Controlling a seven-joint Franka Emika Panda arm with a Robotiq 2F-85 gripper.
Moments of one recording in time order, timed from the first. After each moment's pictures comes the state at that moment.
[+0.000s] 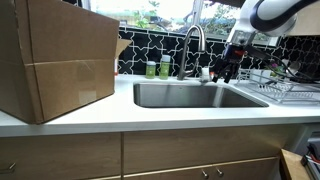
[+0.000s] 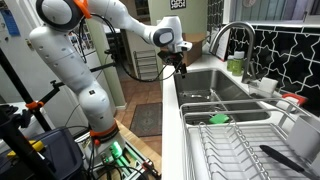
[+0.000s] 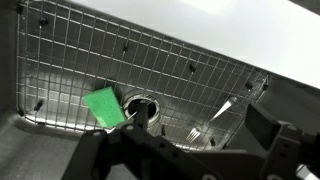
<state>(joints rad) -0.14 -0.25 -0.12 -2.35 0.06 2.27 0.15</state>
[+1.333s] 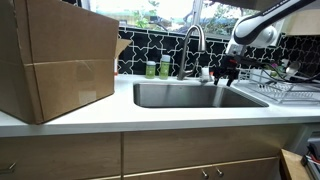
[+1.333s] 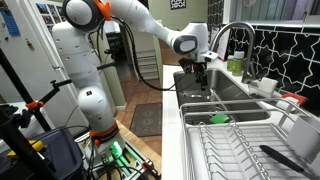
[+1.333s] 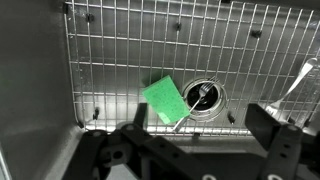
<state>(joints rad) -0.25 0.02 -0.26 -2.17 0.10 2.27 0.11</state>
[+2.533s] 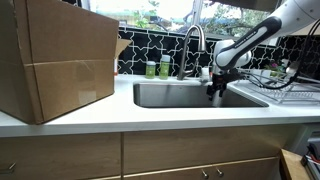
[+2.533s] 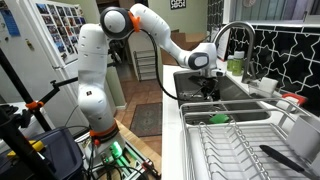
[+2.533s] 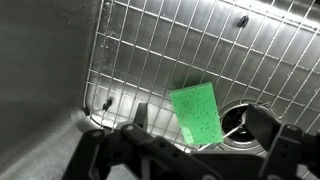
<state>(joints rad) -0.25 0.34 -0.26 -2.00 -0.07 2.34 0.01</state>
